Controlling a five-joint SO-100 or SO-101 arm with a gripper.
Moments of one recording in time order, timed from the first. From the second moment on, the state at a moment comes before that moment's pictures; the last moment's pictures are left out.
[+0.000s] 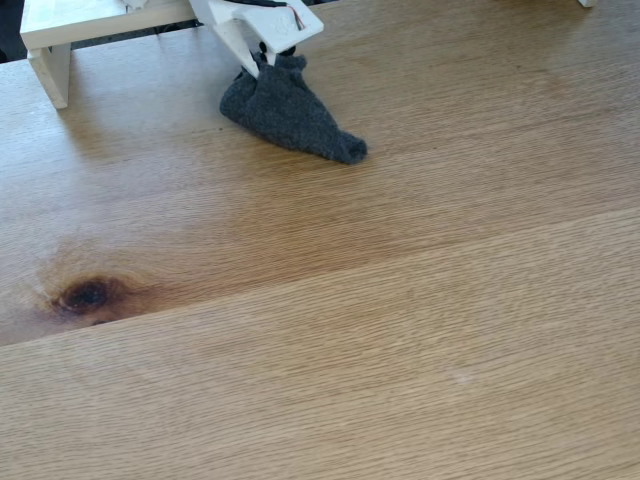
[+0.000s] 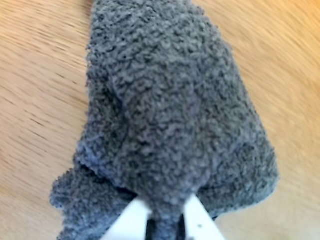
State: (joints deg) arm -33.0 118.4 170.3 23.0 18.7
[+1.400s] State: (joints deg) arm -8.3 87.4 156.5 16.0 5.4
